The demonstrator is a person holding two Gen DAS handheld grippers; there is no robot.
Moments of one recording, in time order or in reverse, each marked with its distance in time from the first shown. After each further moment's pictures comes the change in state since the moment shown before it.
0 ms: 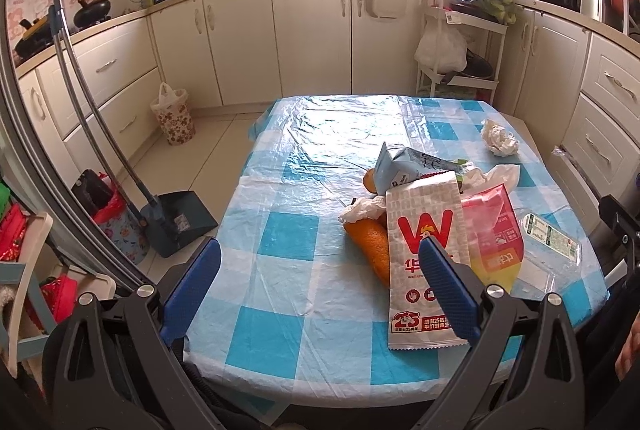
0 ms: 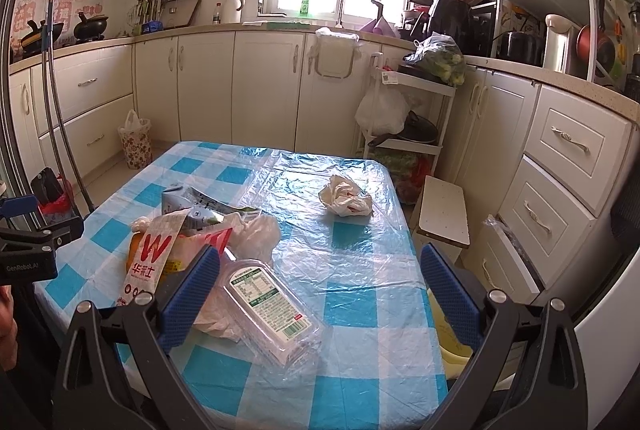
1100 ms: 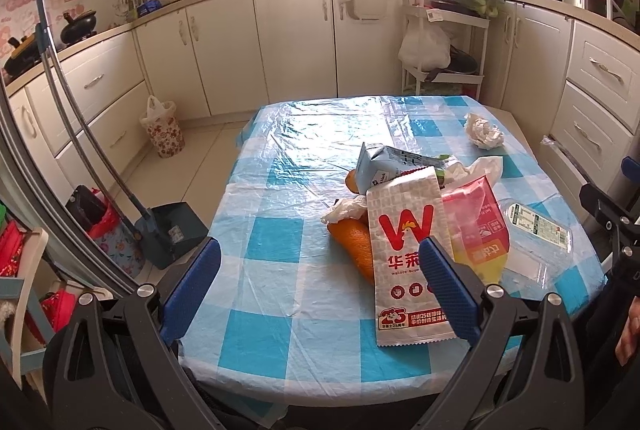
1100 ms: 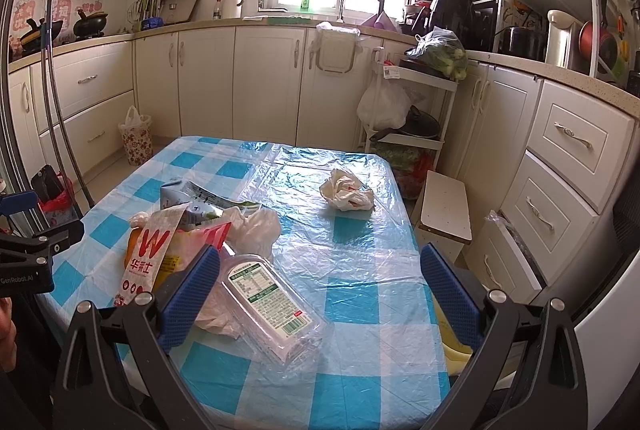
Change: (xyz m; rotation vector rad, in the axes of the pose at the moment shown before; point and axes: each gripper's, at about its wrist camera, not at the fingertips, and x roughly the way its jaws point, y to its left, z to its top) left arm -0.008 -0.012 -0.002 0.057 -0.021 -0.033; right arm 0.004 0.001 -0.001 -0.001 0.010 0.003
